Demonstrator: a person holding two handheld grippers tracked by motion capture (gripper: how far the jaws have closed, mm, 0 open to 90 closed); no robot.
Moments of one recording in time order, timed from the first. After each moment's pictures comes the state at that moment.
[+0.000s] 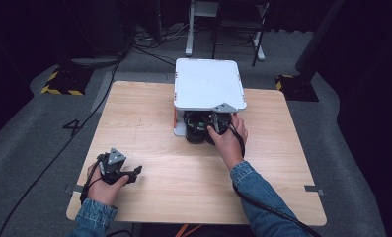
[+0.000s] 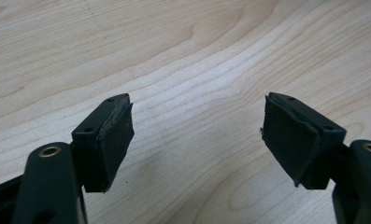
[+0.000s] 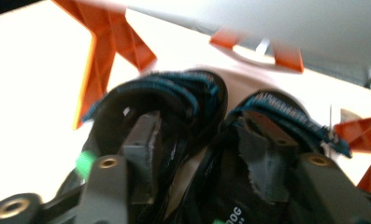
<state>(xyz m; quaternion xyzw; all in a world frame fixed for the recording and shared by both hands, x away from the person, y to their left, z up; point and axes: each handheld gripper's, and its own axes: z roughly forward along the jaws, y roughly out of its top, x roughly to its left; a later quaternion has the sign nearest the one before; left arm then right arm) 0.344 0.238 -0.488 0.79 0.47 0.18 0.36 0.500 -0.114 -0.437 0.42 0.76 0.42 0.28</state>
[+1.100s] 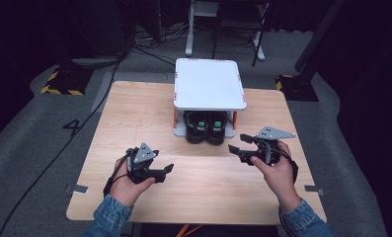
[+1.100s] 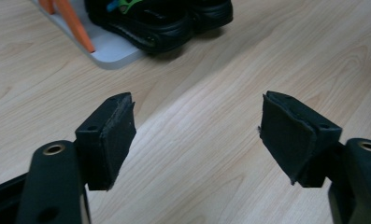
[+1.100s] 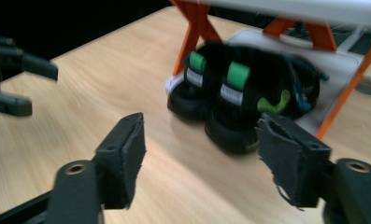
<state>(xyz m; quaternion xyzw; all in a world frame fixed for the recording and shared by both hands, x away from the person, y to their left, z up) 0.341 0.152 -0.440 0.82 0.36 0.15 0.43 0.385 -0.224 -0.396 0.35 0.79 0.49 0.16</state>
